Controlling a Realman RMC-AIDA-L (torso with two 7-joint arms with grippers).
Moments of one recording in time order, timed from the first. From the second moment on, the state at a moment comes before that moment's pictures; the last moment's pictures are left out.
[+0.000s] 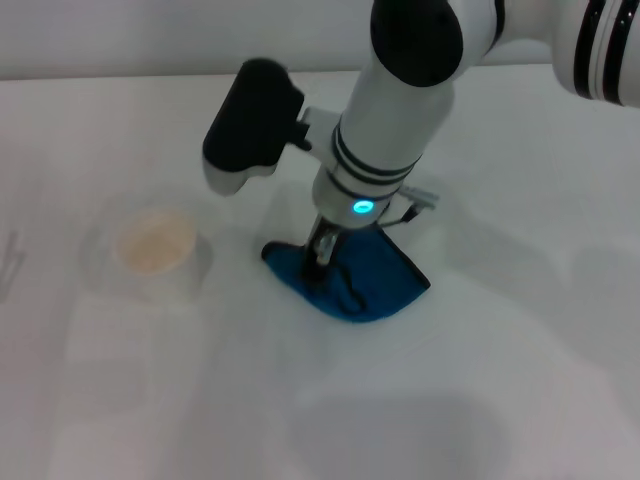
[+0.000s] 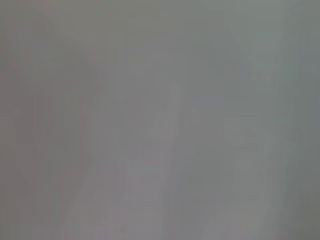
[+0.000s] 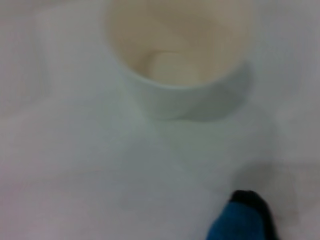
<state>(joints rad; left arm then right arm) -0.33 -2.08 2.84 -0.01 -1.33 1.31 -0.23 1.14 2.03 -2.17 -0.68 0.98 1.03 -0.39</state>
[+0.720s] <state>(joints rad) -0.34 -2.08 2.84 -0.01 -1.33 1.31 -0.23 1.14 2.03 -2.08 -0.53 0.70 0.96 -0.26</state>
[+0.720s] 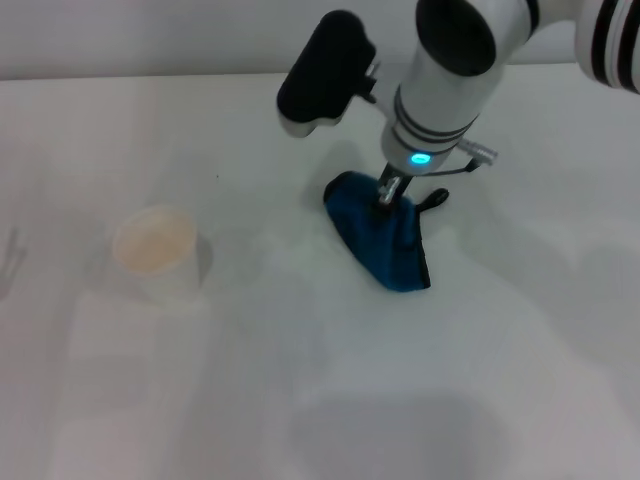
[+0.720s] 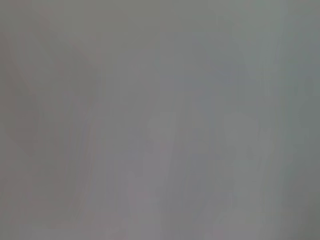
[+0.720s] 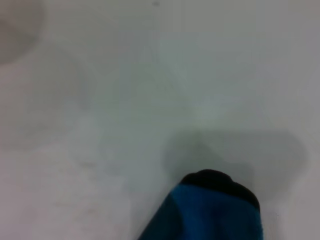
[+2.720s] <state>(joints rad) -0.35 -2.08 2.84 -0.01 -1.32 1.30 -0.23 1.09 2.03 -2.05 -0.58 0.95 0.94 -0.48</state>
